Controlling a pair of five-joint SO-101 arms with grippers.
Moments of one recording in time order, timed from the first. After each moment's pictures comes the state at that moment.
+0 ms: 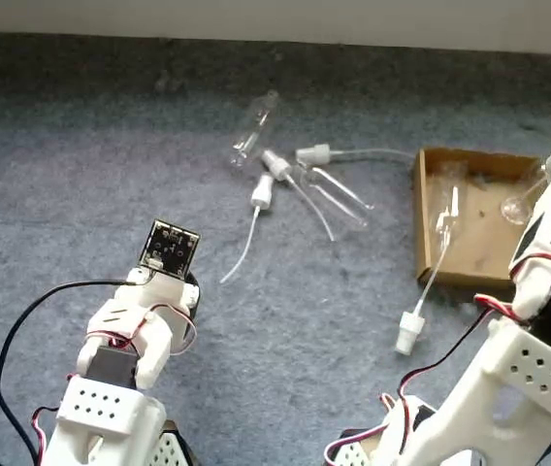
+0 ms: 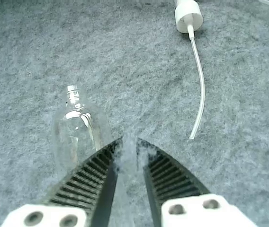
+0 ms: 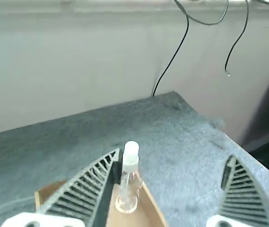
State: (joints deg) left arm 5.1 -77.1 88.8 39.3 -4.0; right arm 29.9 -48.8 23.2 45.9 7.4
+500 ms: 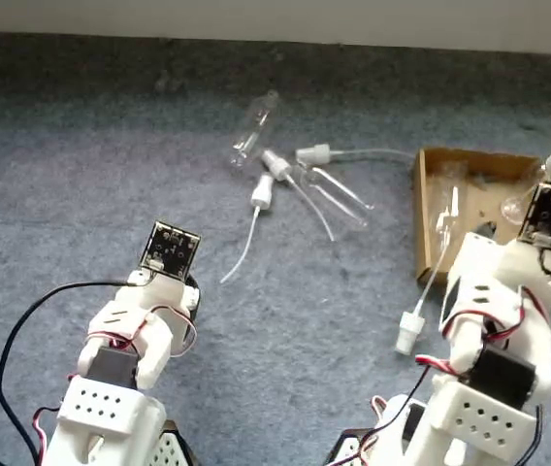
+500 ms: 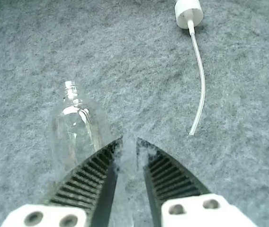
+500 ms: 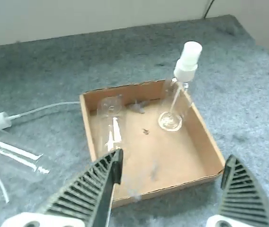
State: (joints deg) left arm 5.1 -77.1 89.5 39.3 -4.0; right arm 19.8 -71.2 50.8 54.7 7.4
